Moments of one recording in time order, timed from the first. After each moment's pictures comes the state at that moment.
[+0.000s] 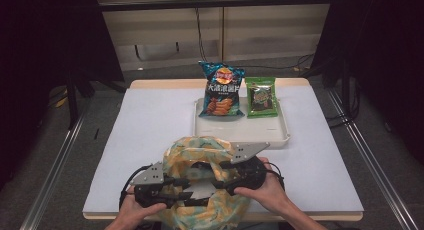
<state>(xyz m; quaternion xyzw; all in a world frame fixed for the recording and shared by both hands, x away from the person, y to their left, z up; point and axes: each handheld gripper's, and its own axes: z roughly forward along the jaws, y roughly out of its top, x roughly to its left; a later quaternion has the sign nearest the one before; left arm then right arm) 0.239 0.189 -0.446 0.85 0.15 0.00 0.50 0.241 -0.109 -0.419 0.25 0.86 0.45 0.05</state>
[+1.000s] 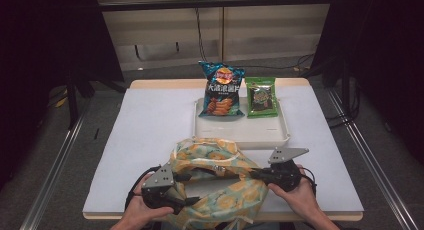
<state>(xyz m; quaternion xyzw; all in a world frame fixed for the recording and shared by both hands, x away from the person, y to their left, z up) 0.235 0.171 -0.447 0.87 0.14 0.02 0.48 0.231 -0.195 -0.445 0.34 0.83 0.43 0.09</state>
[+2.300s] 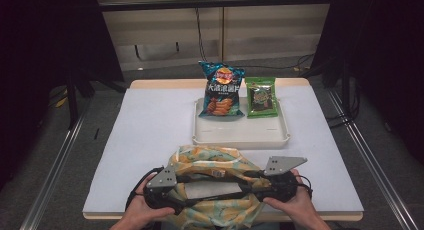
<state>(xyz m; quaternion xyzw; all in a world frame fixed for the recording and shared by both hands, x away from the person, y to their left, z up) 0.239 0.169 -0.455 0.89 0.14 0.02 0.44 0.209 -0.173 -0.433 0.27 0.84 0.46 0.08</state>
